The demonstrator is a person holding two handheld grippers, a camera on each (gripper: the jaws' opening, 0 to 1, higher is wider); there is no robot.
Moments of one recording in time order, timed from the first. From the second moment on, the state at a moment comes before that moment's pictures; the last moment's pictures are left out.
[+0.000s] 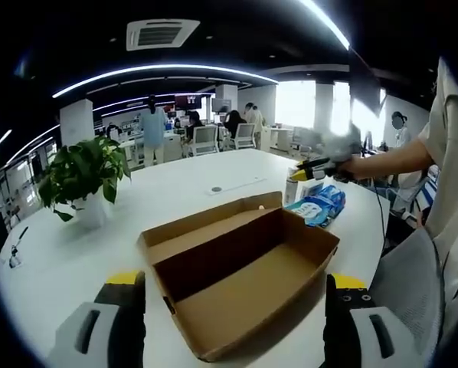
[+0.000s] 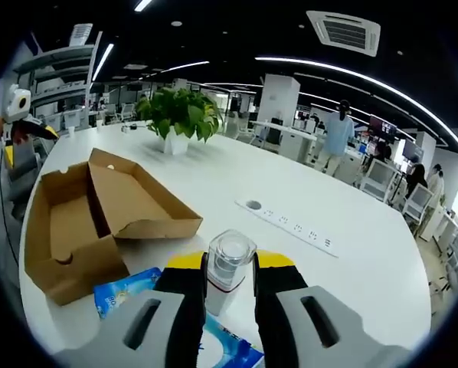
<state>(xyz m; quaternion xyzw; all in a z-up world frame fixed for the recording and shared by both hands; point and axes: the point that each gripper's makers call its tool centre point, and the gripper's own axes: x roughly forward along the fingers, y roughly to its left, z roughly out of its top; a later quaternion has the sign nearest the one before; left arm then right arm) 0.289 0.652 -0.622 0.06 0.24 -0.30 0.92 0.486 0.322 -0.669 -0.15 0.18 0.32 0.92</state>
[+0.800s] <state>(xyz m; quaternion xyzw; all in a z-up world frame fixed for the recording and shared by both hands) 0.279 0.653 -0.638 0.06 0.26 -0.29 0.92 0.489 0.319 -0.687 -0.17 0.19 0.32 0.91</state>
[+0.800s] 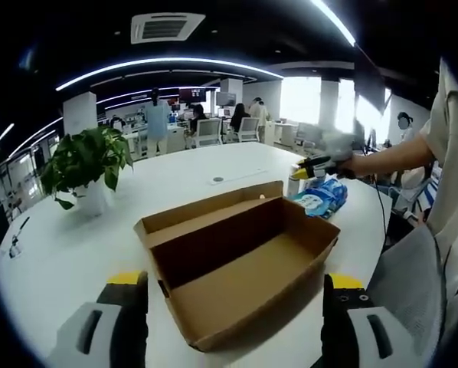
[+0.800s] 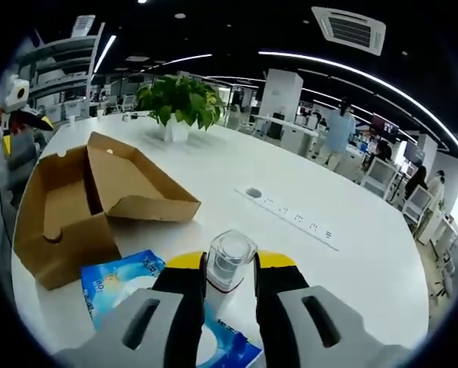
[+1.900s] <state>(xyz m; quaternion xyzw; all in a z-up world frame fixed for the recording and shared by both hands) 0.278 0.654 -0.646 0.06 0.27 -0.28 0.92 0.500 0.314 -0.689 -0.18 0.19 0.32 0.91</state>
